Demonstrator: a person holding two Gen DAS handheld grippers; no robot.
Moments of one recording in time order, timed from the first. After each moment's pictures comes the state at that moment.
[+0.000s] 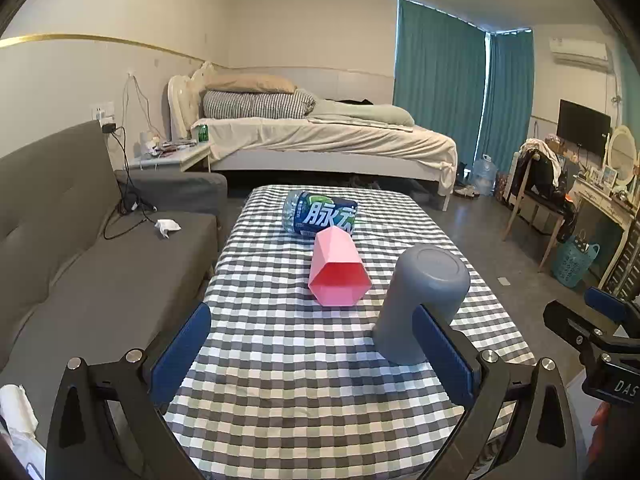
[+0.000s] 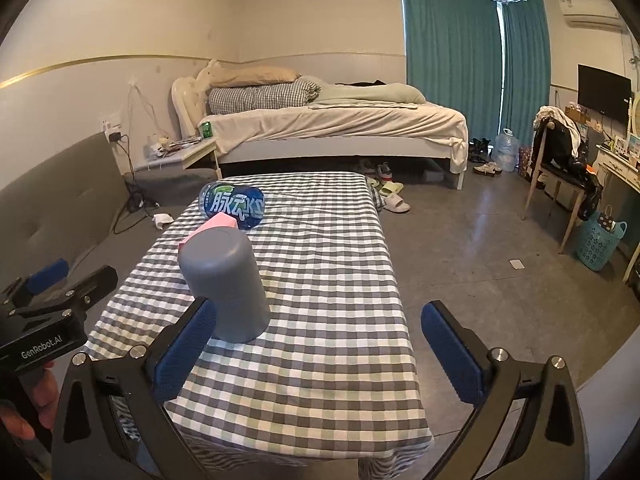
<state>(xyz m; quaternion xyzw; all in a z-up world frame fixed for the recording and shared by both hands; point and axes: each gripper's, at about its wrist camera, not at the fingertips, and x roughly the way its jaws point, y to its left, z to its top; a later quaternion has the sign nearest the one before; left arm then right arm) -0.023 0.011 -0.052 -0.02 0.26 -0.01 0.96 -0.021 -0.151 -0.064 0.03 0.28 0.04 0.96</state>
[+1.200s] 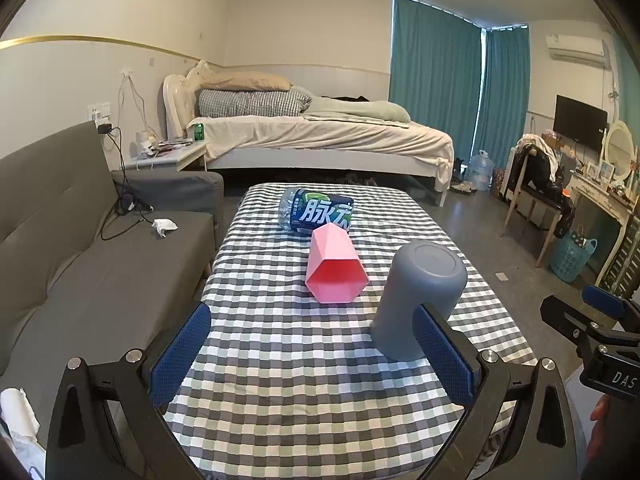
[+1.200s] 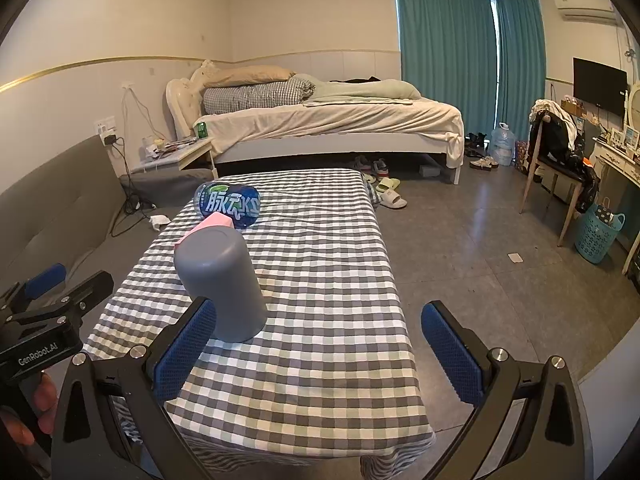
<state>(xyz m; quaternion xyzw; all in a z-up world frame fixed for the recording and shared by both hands) -0.024 0.011 -0.055 -0.02 0.27 -0.01 0.96 -0.020 -0.153 -0.067 0.04 0.29 0.03 0.96</state>
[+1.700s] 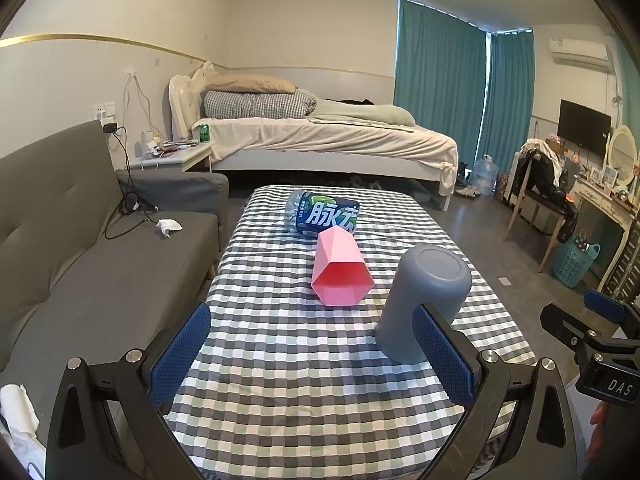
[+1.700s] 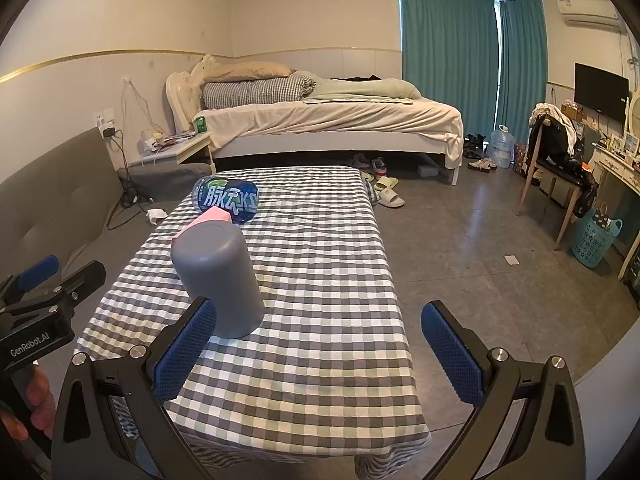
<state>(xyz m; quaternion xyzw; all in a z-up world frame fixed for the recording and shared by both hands) -0.025 0.015 -0.052 -0.03 0.27 -0.01 0.96 -0.019 -0.149 -0.069 0.02 0.29 0.03 0.96</state>
